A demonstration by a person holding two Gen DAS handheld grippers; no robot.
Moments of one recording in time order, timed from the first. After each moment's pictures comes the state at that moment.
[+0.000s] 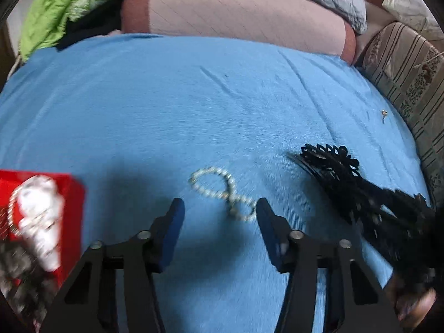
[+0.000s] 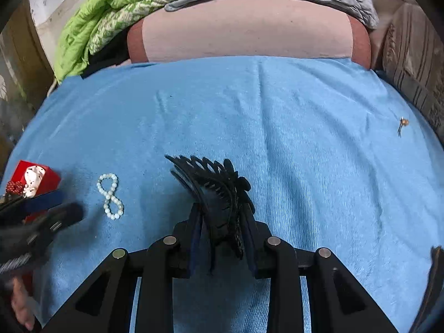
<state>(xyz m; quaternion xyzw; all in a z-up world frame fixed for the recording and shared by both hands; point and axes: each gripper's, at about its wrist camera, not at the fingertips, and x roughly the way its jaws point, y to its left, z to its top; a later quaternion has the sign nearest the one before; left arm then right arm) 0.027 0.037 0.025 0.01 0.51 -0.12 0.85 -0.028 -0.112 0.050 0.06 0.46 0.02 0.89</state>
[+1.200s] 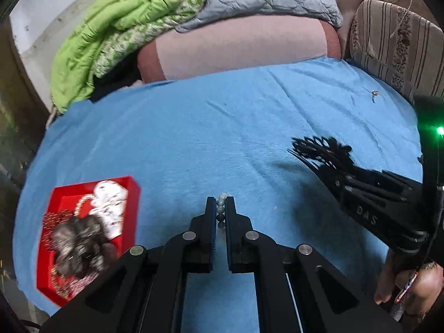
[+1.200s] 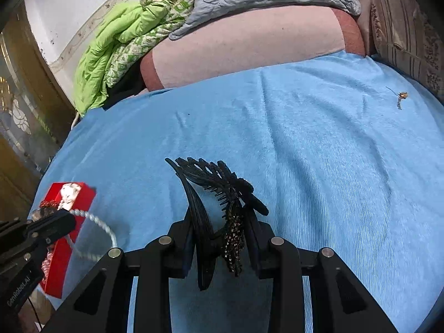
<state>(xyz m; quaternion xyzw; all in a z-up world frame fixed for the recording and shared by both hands) -0.080 0.018 0.101 0.13 0.42 -0.07 0.90 -0.078 -0.114 0.066 0.13 0.40 0.05 0.90</state>
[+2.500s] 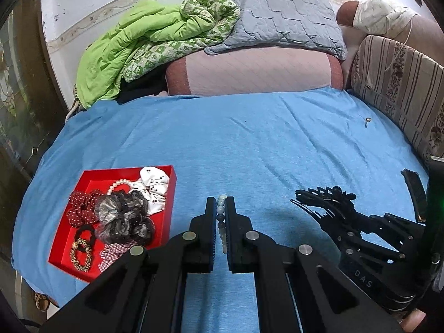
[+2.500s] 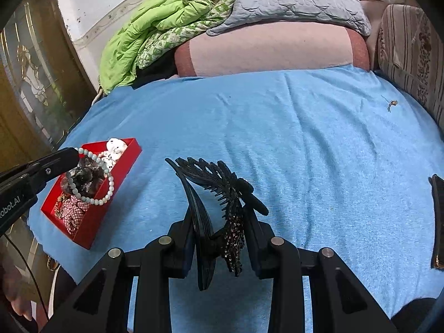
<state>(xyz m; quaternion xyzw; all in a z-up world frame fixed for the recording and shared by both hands) -0.147 0.078 0.141 0.07 0.37 -0.06 0.92 -0.164 -0.043 0.097 0.08 0.40 0.07 0.91</state>
